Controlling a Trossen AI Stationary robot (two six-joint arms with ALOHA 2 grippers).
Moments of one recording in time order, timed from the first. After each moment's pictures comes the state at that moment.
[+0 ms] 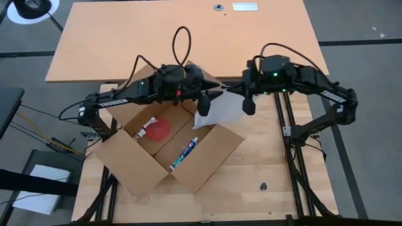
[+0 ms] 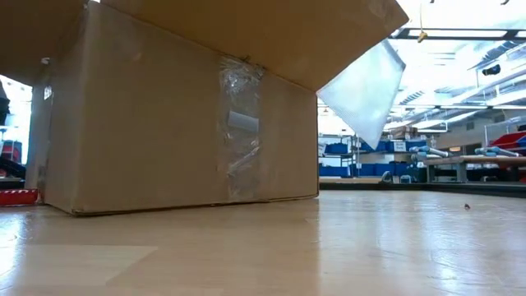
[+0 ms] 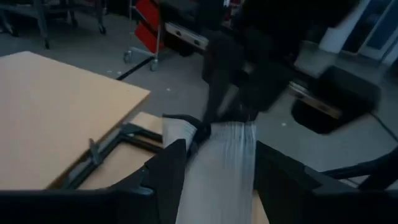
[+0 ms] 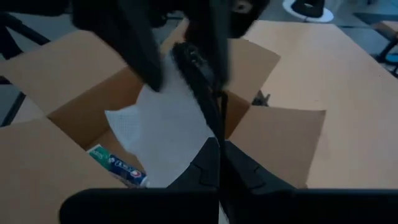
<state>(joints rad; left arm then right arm) 0.11 1.63 1.85 -0.40 -0.12 -0.23 -0.16 1.33 1.75 -0.88 0.05 -0.13</state>
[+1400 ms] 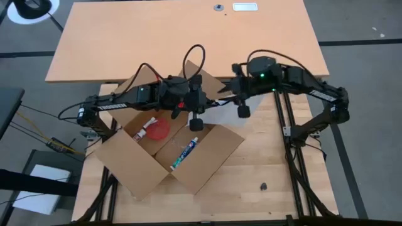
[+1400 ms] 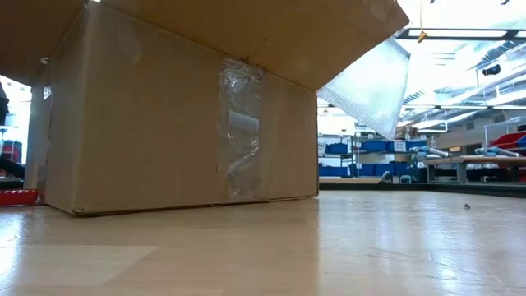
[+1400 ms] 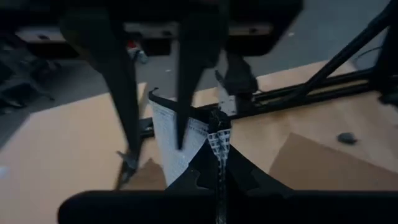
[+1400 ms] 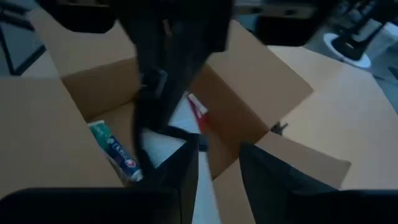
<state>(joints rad) 0.03 1.63 1.85 -0.57 -0.14 0.30 -0.17 1.41 1.77 -0.84 -0.09 -0.42</state>
